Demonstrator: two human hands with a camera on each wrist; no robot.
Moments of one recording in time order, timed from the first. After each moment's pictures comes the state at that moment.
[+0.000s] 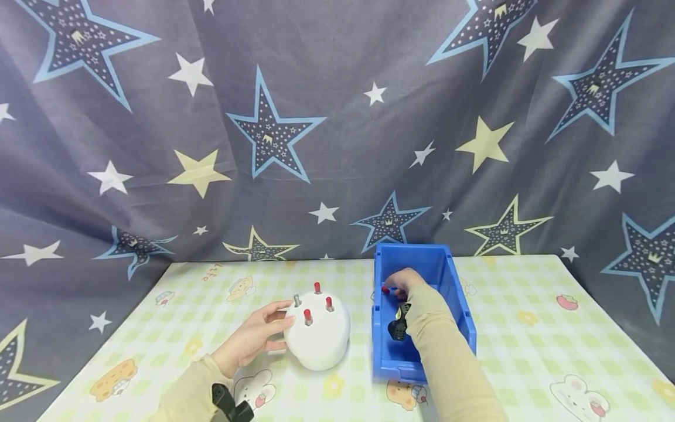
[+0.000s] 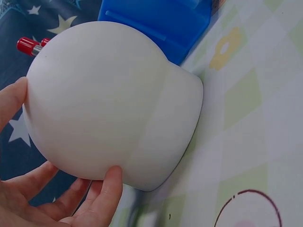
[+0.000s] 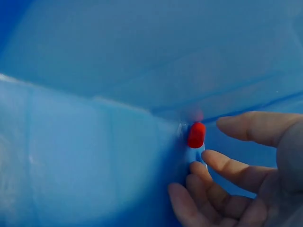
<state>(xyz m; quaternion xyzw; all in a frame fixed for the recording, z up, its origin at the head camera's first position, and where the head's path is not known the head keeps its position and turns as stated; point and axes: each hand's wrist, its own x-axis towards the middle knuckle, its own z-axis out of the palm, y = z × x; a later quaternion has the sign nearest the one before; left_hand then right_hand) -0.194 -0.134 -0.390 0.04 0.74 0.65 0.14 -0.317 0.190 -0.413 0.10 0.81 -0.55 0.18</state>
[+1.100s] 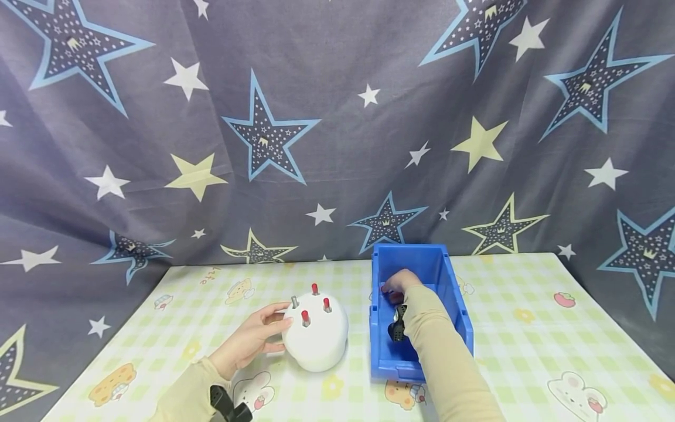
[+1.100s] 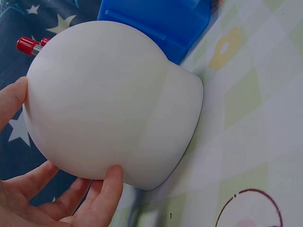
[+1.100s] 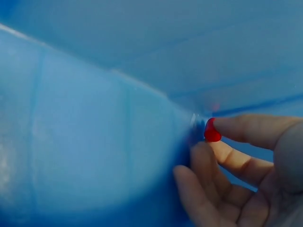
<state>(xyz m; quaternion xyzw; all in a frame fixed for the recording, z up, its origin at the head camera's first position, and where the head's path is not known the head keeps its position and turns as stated) -0.194 -0.134 -0.390 0.05 0.75 0.65 0.14 -0.298 0.174 -0.392 0.12 0.85 -0.49 0.17</state>
